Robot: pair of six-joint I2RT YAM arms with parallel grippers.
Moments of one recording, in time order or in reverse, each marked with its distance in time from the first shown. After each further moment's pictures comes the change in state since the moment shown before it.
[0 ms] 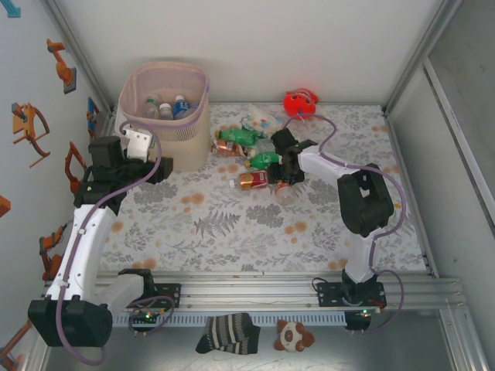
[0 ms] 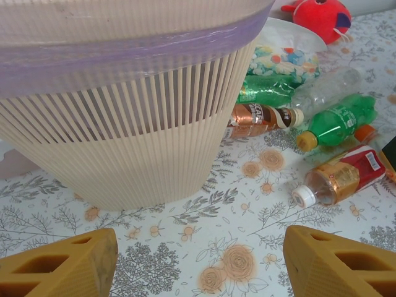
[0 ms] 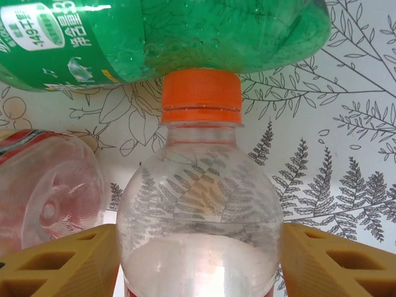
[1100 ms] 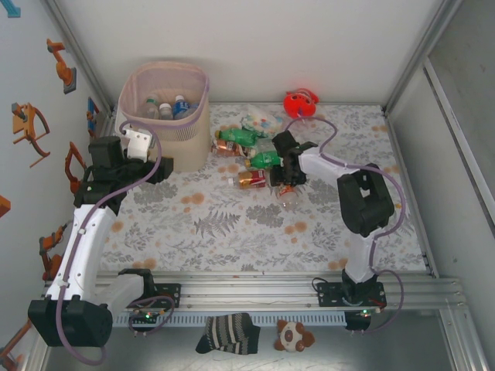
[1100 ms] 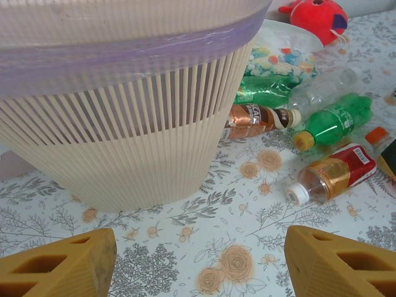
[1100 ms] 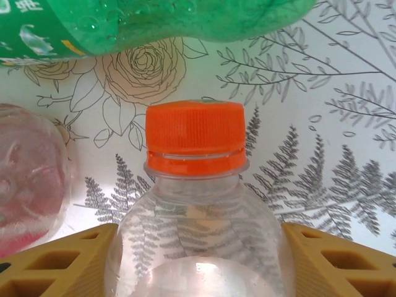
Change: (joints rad) left arm 0.000 0.000 0.000 0.002 0.013 -0.001; right arm -0.006 -0.017 -0.034 0.001 0.013 0.000
